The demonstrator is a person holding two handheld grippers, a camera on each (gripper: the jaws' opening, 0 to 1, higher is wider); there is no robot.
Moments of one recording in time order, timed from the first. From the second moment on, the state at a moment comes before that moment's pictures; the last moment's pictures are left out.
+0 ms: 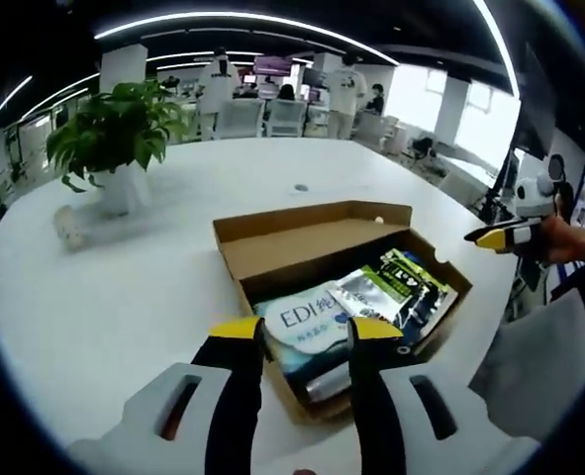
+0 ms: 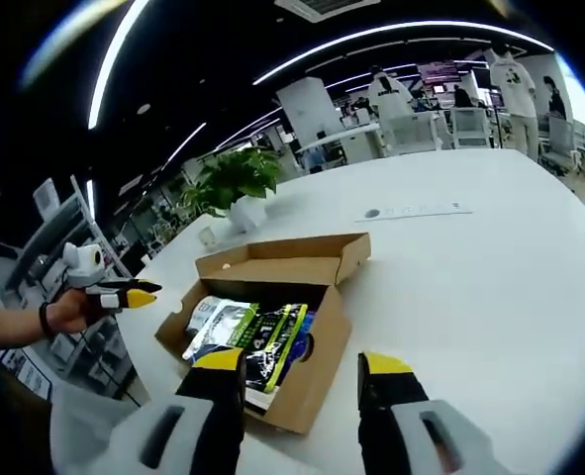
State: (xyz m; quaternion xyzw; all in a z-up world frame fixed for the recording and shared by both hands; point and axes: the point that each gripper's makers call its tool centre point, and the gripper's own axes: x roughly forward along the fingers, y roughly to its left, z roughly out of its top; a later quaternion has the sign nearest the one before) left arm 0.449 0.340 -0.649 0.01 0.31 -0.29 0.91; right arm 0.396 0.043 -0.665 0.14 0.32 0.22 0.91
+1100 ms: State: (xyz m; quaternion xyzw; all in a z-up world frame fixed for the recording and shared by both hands) left arm 0.423 0.302 -0.653 -0.02 0.31 -0.32 0.89; right arm 0.381 0.069 -0.663 0.13 0.32 0.26 0.90
